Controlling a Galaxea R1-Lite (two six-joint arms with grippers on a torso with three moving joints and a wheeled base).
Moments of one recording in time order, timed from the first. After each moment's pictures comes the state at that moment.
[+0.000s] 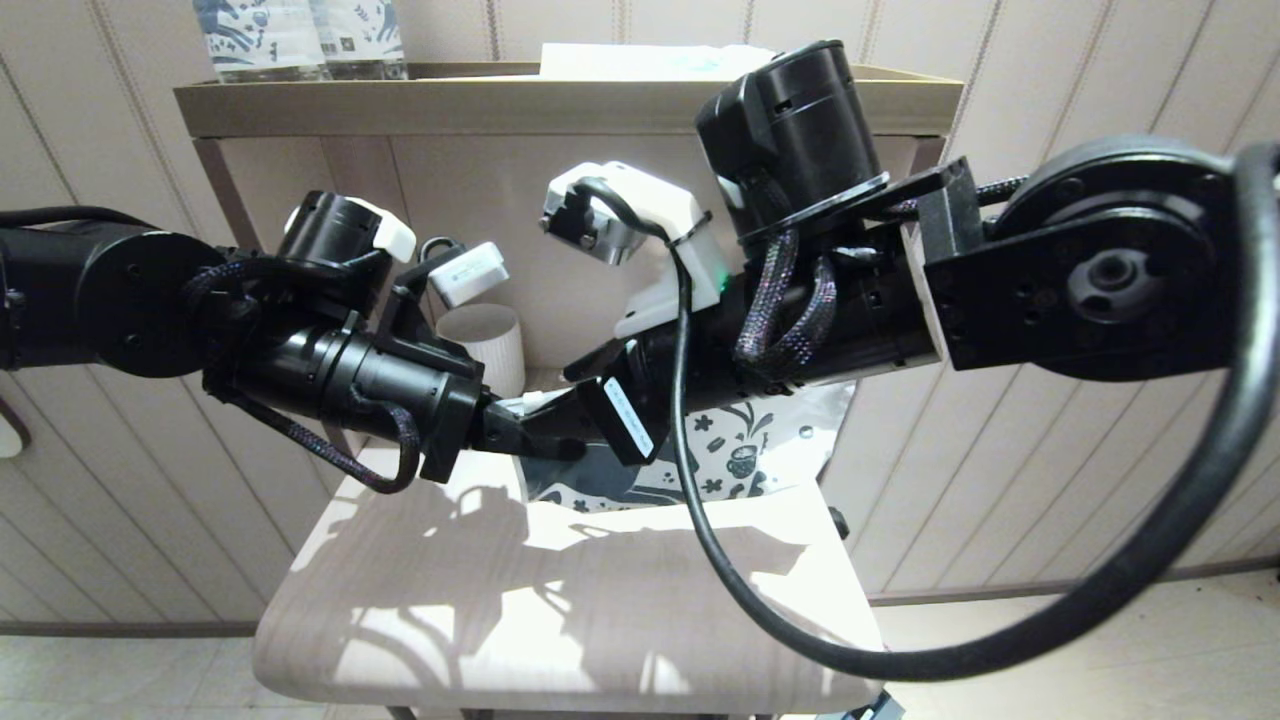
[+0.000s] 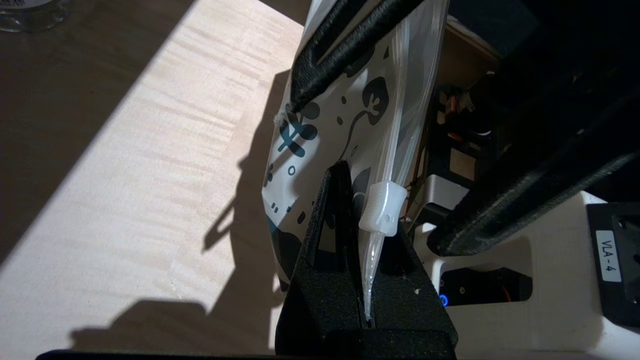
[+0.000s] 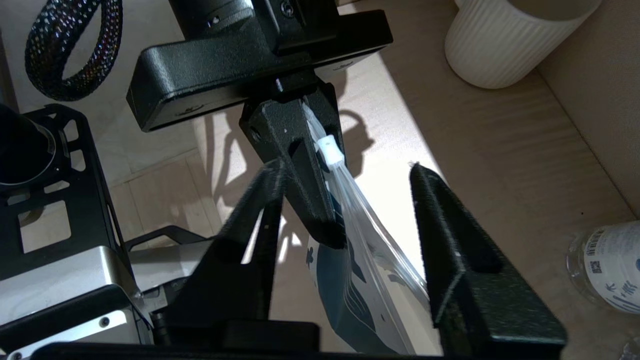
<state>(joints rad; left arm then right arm) -0.41 1.79 -1.40 0.39 -0.95 0.34 0.84 1.87 -1.78 0.33 0.24 -0.21</state>
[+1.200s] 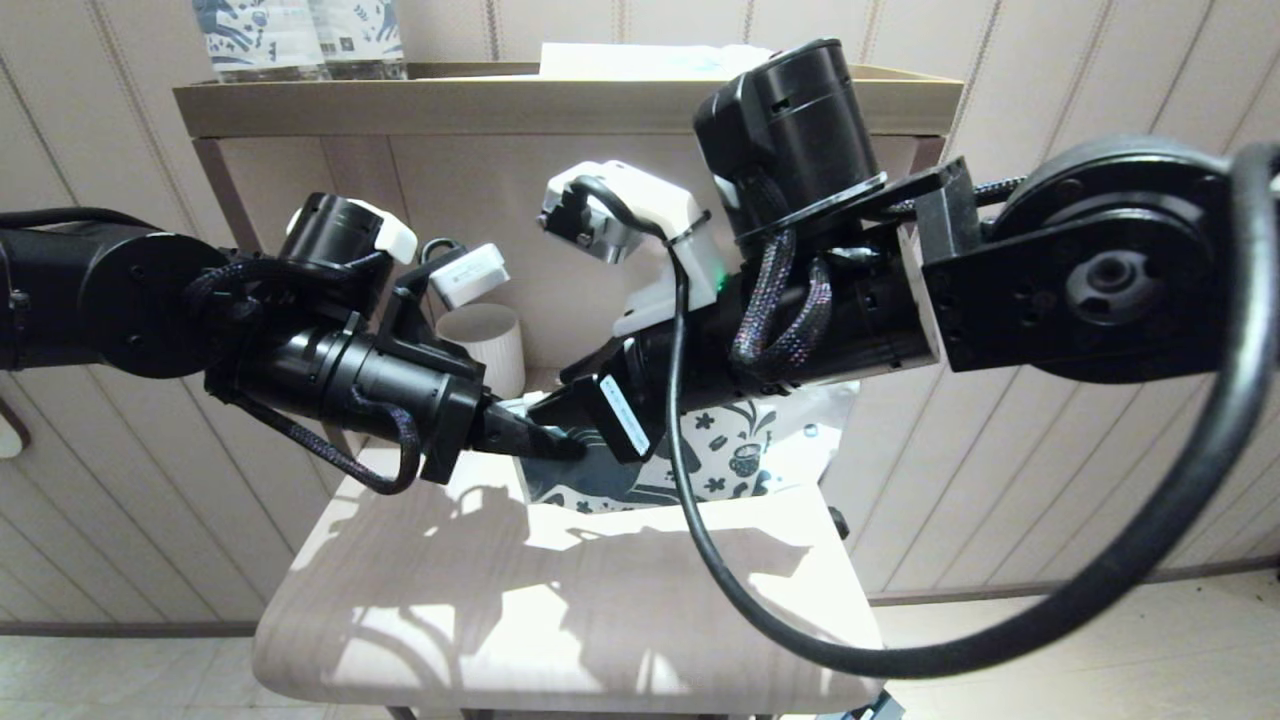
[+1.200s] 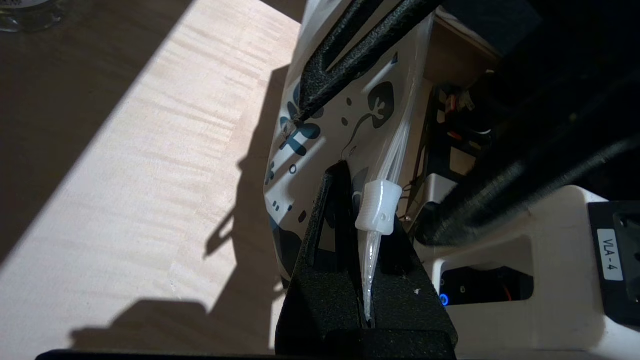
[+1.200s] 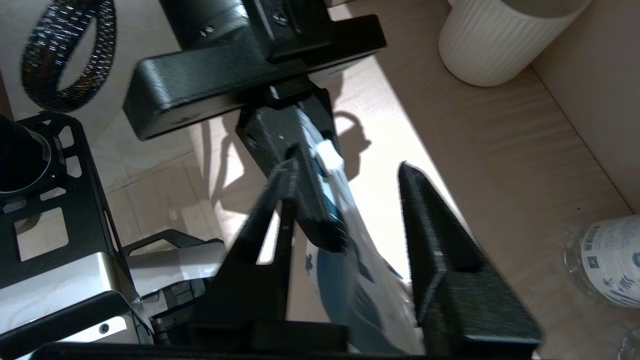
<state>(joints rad) -0.41 1.79 -1.40 0.39 -0.96 0.35 0.84 1.87 -1.78 0.33 0.21 -0.19</state>
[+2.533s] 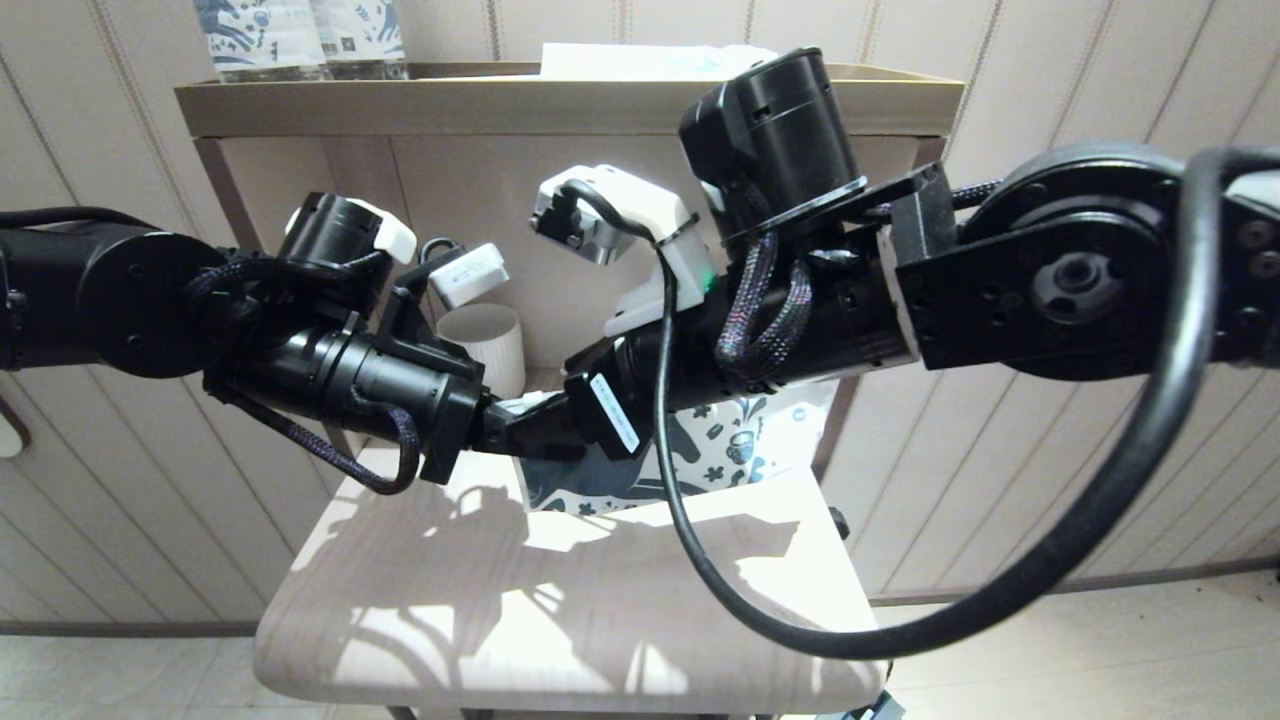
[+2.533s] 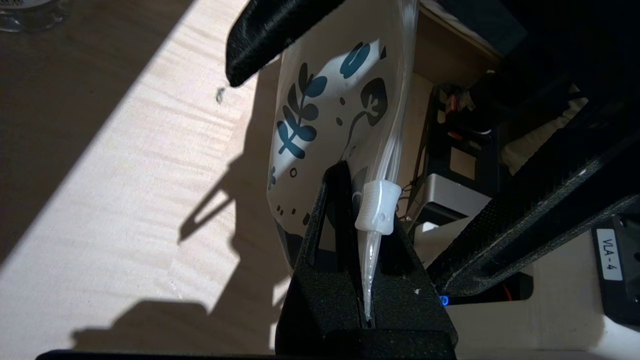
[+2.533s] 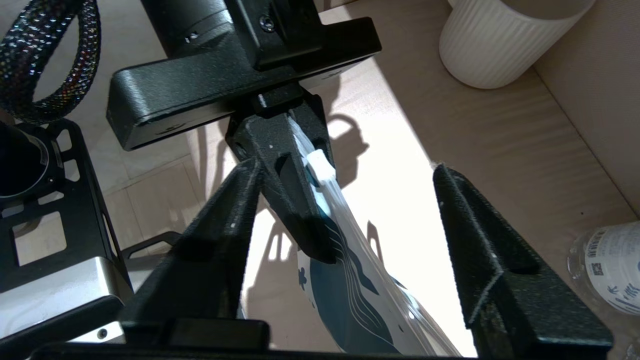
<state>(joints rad) -0.41 1.79 -1.40 0.39 -0.96 0.35 0.84 1.89 -1.81 0.33 0.21 -0.19</state>
